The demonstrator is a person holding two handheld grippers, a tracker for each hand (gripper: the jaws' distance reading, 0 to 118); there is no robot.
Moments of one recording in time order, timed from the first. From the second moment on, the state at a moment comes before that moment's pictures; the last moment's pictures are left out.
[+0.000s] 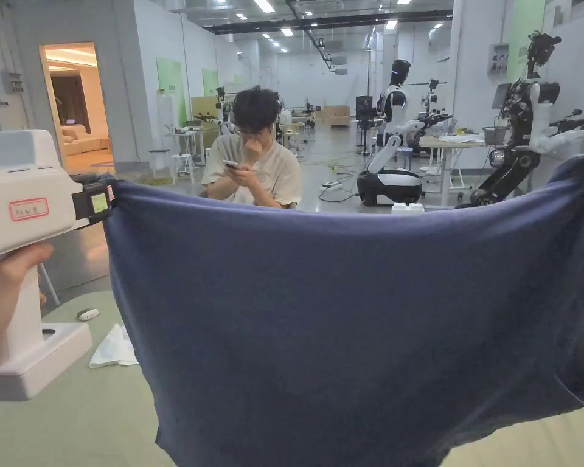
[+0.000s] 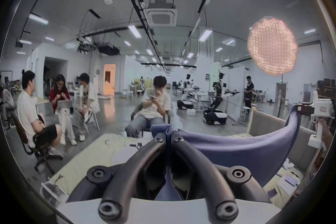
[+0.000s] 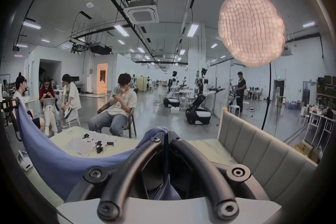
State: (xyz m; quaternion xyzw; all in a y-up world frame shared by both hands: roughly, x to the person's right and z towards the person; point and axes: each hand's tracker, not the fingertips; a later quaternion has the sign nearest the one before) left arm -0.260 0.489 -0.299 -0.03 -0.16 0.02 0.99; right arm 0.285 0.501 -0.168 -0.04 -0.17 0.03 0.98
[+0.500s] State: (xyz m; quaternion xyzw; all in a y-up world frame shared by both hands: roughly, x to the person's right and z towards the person) left arm -0.215 0.519 -0.446 -0.02 -0.12 0.02 0.99; right arm 0.293 0.552 -0.306 -0.01 -0.24 0.09 0.97
